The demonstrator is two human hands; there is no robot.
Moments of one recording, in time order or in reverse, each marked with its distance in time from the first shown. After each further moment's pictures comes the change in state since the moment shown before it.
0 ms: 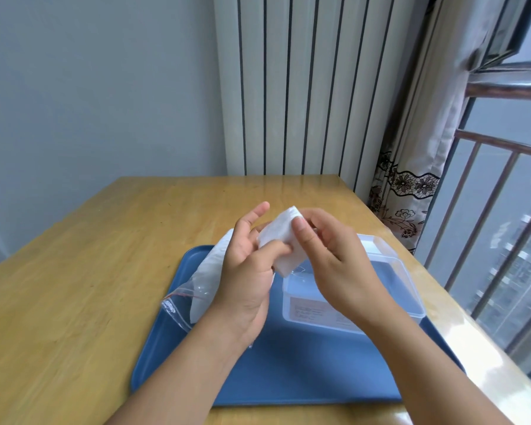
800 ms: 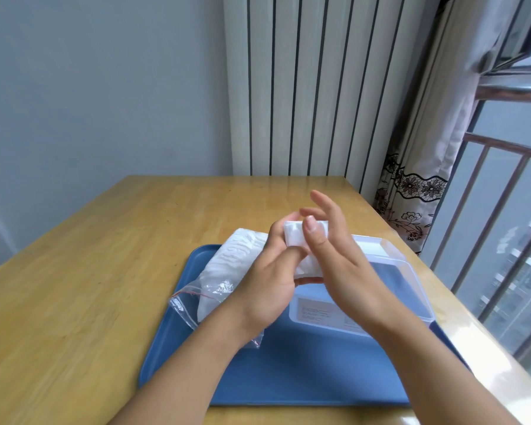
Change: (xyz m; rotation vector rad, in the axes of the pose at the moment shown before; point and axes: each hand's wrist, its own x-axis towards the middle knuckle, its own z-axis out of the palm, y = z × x) left_hand -0.001 0.000 -0.004 0.313 -0.319 -0.027; right_hand -0.006 -0.005 -0.001 0.205 -0.089 0.180
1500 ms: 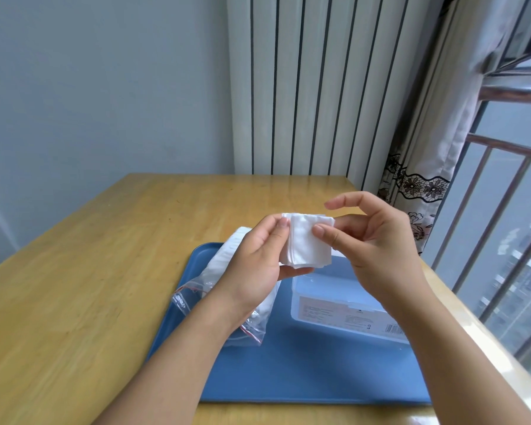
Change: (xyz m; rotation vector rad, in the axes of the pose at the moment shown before) left_hand 0.010 0.000 -0.015 -0.114 0.140 -0.030; right_hand 0.011 -0.005 -0.025 0.052 0.195 -0.134
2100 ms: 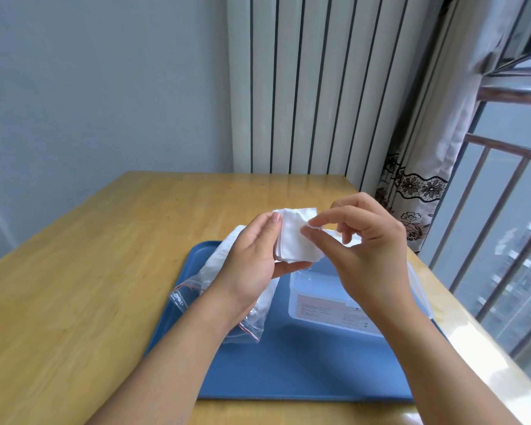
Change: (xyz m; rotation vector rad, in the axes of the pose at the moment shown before) left_hand -0.001 0.000 0.000 -0.081 0.054 -0.020; right_hand -0.004 0.009 0.010 -0.365 0.131 -0.369
